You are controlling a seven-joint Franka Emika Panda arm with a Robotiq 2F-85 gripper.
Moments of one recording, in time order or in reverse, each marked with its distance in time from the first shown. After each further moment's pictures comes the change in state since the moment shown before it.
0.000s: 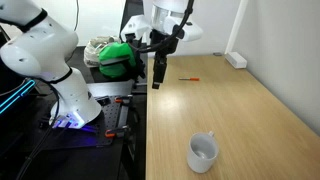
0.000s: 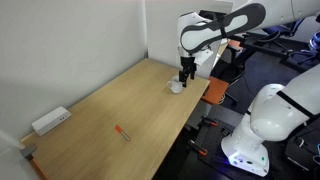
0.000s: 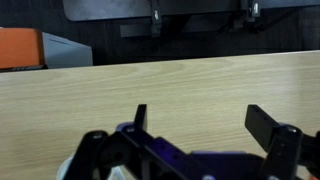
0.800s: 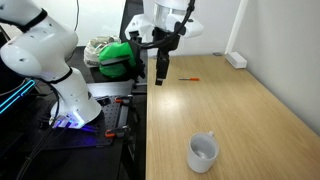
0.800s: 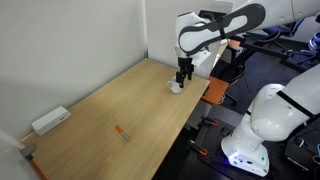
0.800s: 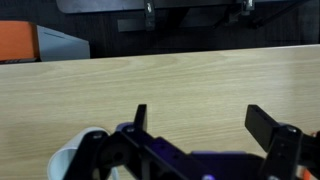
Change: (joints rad) arm 0.009 0.001 0.035 -0.001 0.022 0.030 0.024
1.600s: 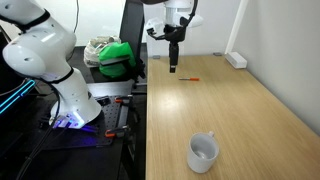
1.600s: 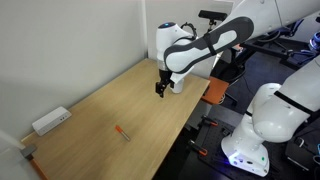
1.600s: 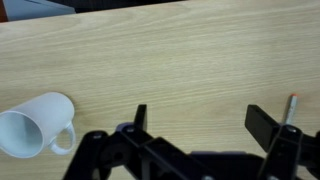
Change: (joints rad) arm 0.087 0.094 0.177 0.005 0.024 0.234 0.290
